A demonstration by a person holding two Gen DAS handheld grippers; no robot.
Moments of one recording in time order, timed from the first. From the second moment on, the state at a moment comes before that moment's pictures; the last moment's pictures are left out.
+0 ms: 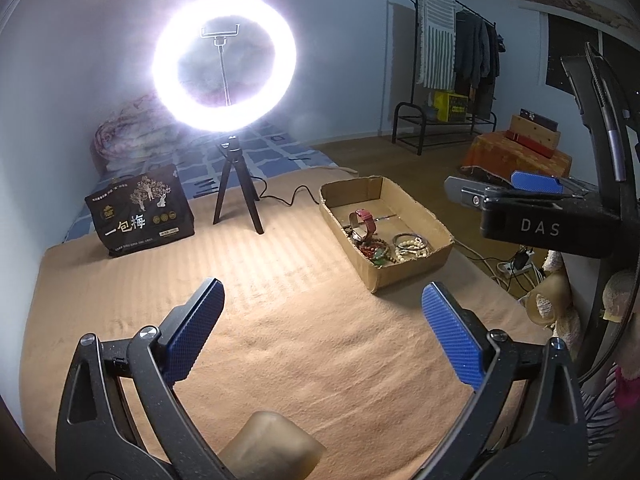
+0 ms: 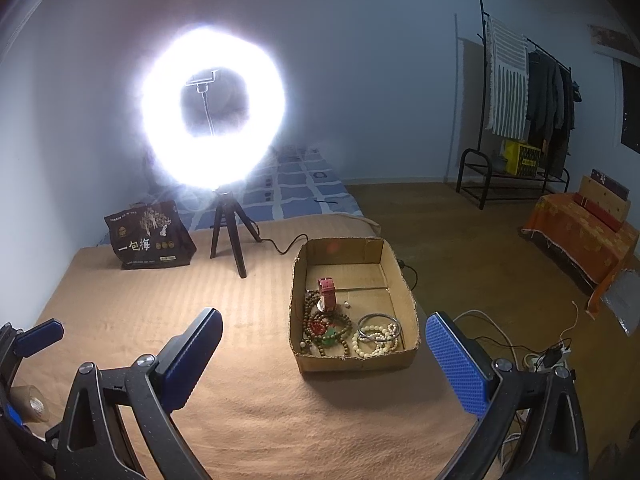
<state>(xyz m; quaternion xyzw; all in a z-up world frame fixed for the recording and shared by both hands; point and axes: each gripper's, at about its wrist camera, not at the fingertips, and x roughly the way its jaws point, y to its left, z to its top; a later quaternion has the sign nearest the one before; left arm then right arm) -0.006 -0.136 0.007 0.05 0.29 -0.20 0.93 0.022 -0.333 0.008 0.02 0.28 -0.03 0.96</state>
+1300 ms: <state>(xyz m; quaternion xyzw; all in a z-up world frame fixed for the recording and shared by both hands) 0.000 -0.132 0.008 0.05 0.29 -0.16 0.94 0.023 -0.326 0.002 0.00 0.29 -0.03 0.96</state>
